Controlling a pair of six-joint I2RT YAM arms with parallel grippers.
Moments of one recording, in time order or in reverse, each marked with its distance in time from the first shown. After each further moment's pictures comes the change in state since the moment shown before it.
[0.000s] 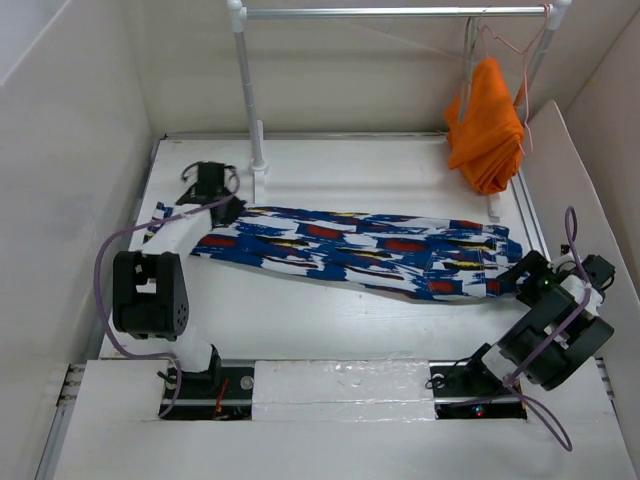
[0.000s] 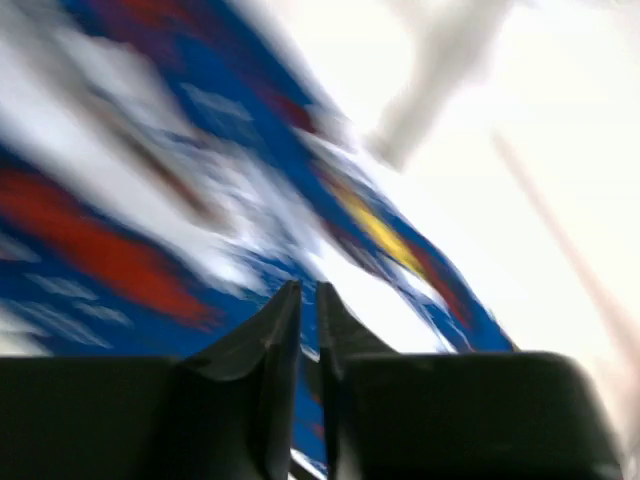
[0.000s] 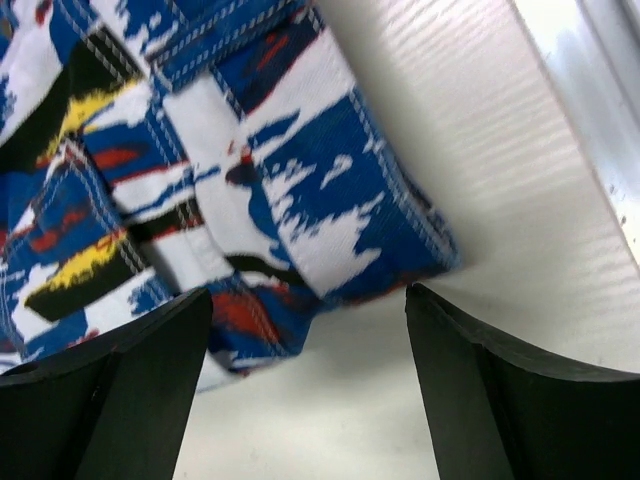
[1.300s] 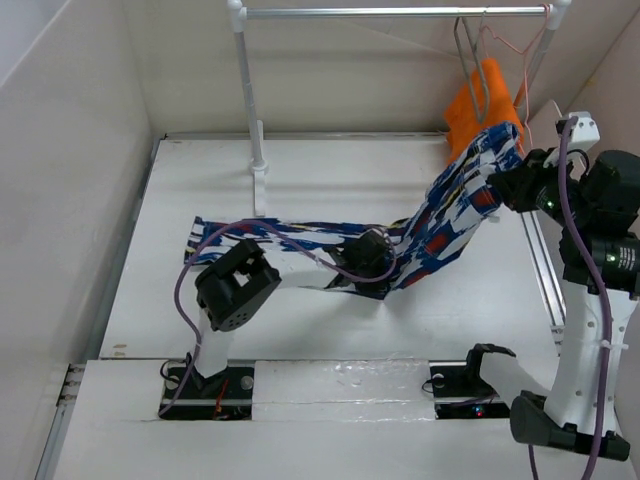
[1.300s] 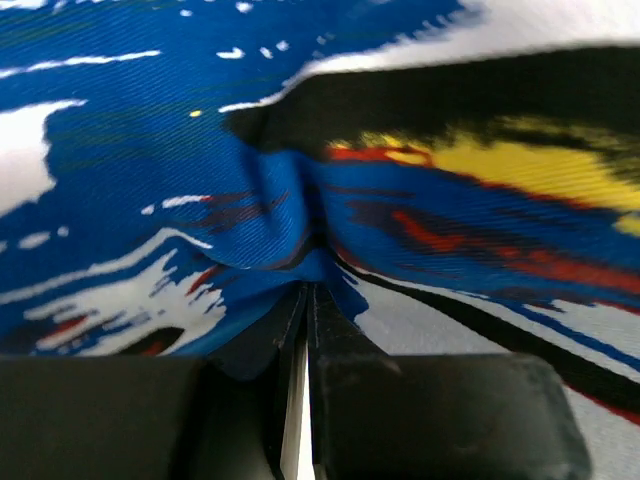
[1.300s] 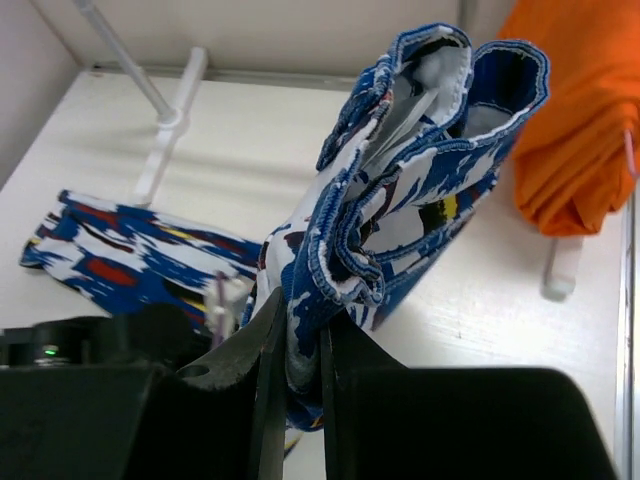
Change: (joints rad) left arm -1.008 0.346 0.116 0.248 0.152 0.034; right arm 0.684 -0.331 0.905 -0.364 0.071 0.140
